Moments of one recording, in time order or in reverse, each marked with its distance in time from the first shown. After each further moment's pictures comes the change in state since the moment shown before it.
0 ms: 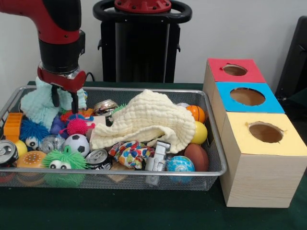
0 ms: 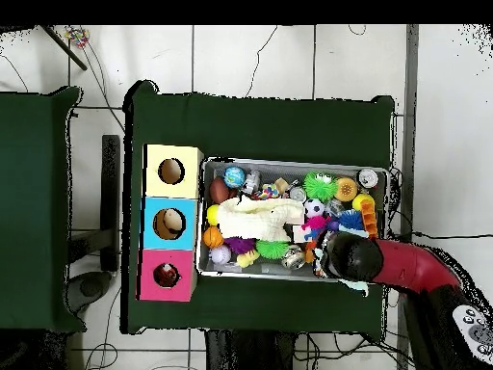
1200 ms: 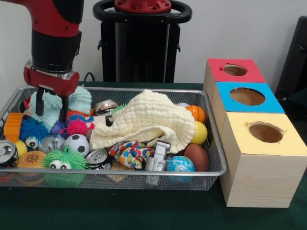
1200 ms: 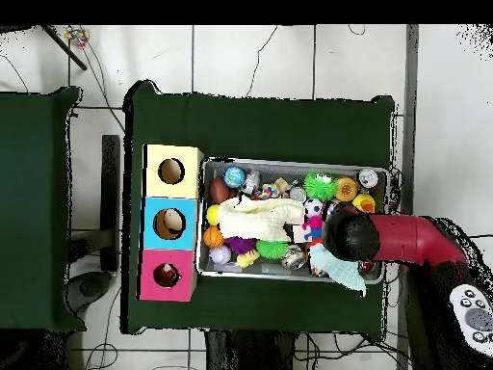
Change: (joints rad) arm 0.055 -0.014 0.035 -0.112 -0.141 -0.035 0.000
